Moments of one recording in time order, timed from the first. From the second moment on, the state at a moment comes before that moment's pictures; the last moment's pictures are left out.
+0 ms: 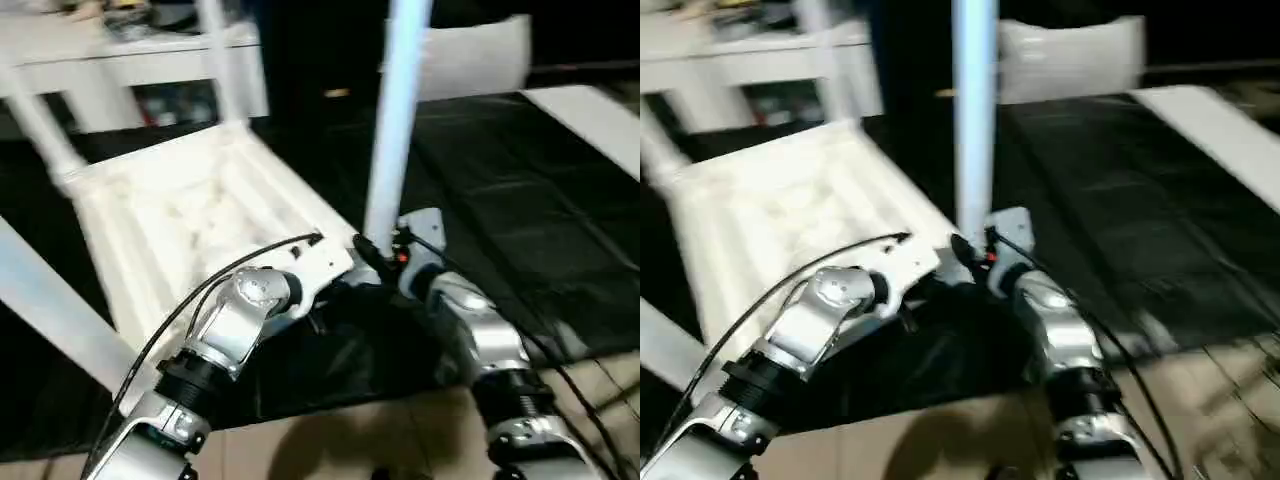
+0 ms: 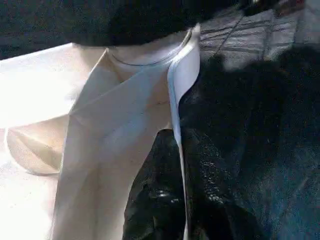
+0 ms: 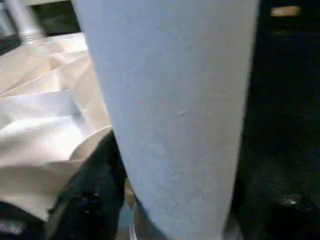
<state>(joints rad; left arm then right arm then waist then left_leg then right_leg) -0.53 0.18 -0.37 0.36 0.18 0.32 -0.78 -0.42 -0.13 0.00 0.48 0.15 0.10 0.57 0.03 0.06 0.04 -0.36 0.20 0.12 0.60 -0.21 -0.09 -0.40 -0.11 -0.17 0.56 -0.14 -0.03</state>
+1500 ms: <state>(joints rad) -0.51 0.46 -0.46 0.38 0.05 -0.06 -1.33 -0.41 -0.46 0.20 0.40 0.28 0.17 1.45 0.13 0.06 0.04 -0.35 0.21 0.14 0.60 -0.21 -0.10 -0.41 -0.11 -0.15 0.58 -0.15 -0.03</state>
